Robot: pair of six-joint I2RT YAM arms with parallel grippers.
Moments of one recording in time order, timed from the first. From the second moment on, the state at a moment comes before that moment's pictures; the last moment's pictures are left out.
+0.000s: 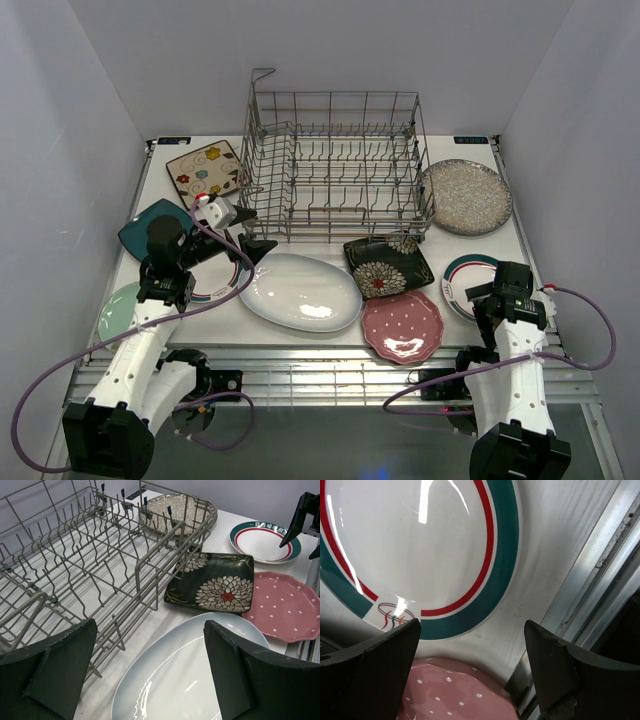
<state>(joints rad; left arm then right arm) -0.13 0.87 0.63 0.19 0.87 0.07 -0.24 0.68 0.49 -0.96 0.22 1.01</state>
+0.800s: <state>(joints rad) -0.13 0.84 0.61 0.18 0.86 0.12 -0.24 0.85 0.39 -0.58 0.14 1.01</state>
